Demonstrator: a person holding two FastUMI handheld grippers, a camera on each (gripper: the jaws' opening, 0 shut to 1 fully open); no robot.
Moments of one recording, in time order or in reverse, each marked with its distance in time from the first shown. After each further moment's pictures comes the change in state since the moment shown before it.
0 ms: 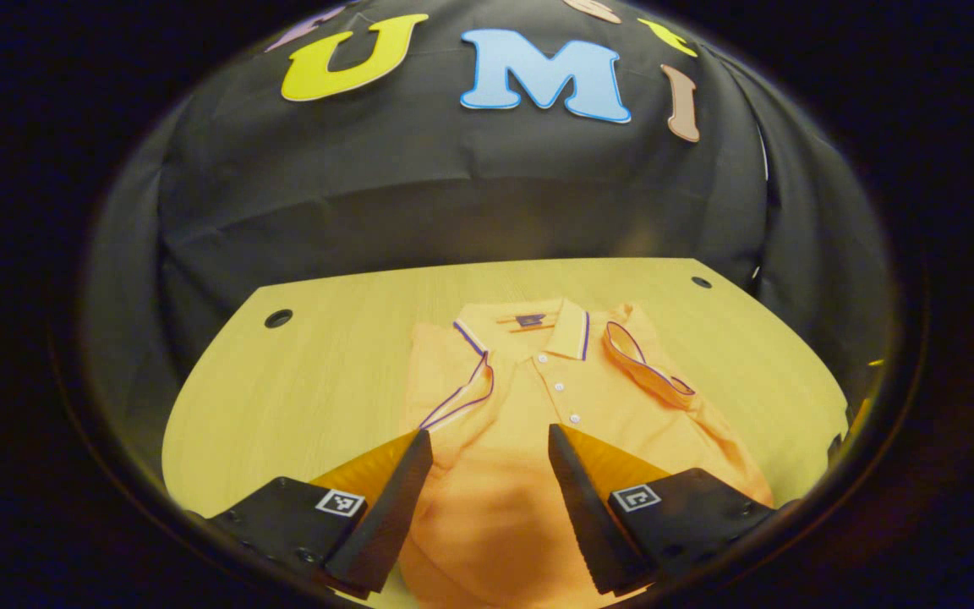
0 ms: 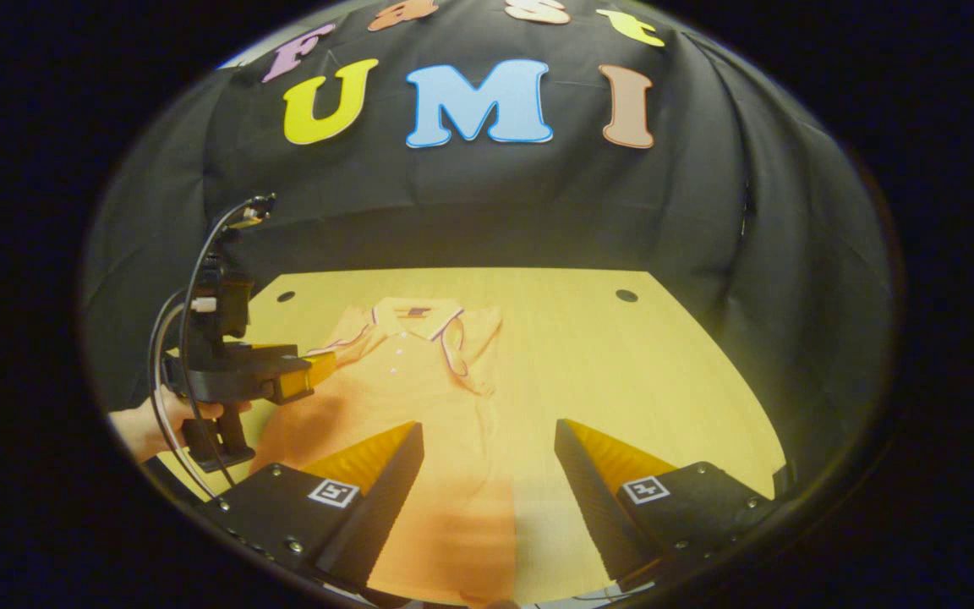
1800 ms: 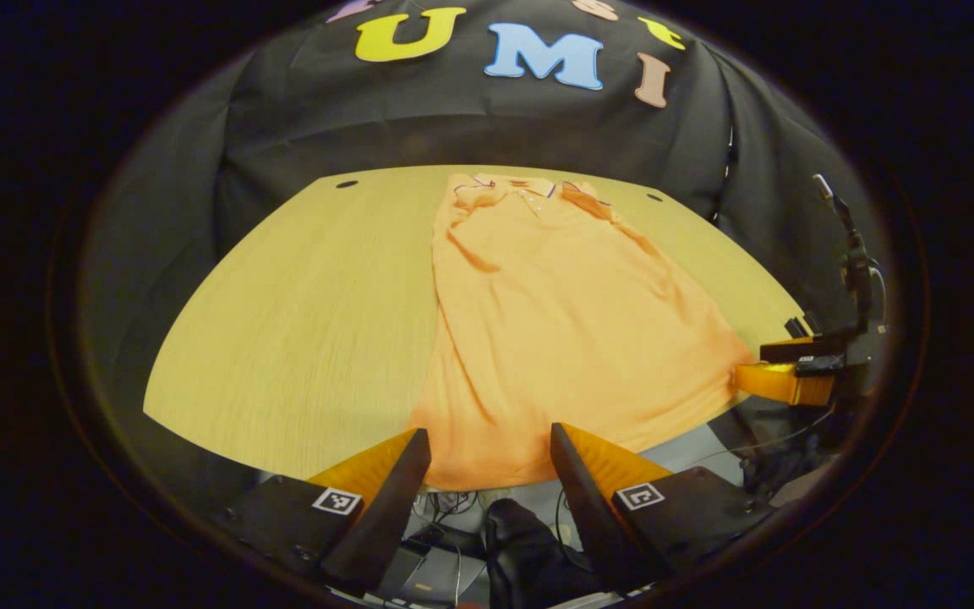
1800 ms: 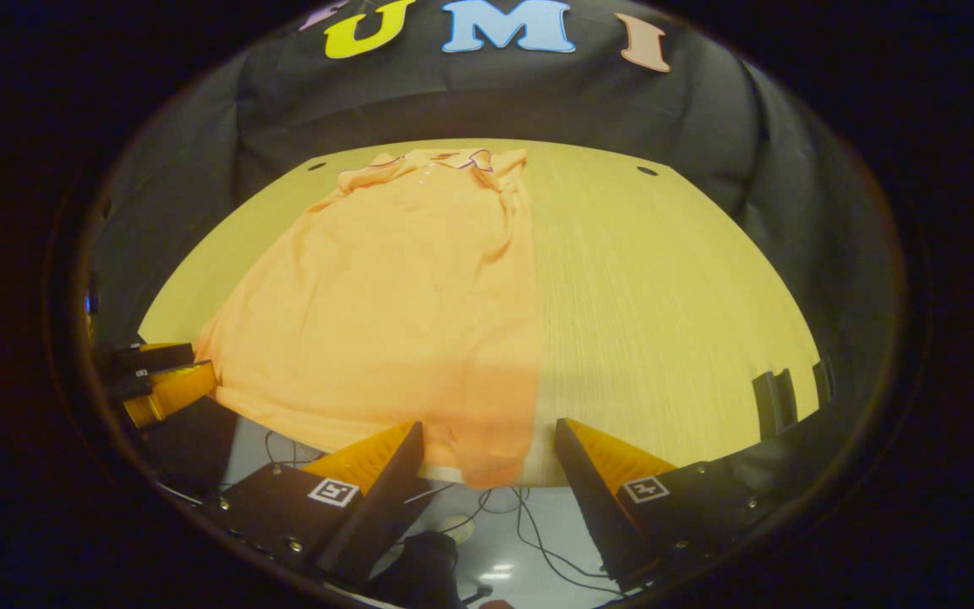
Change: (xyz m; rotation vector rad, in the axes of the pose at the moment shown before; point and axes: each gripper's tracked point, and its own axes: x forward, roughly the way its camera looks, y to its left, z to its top) left arm -0.243 0.004 -0.246 -0.048 0.185 -0.003; right arm -0.047 0.010 -0.219 -0.052 0.306 0.051
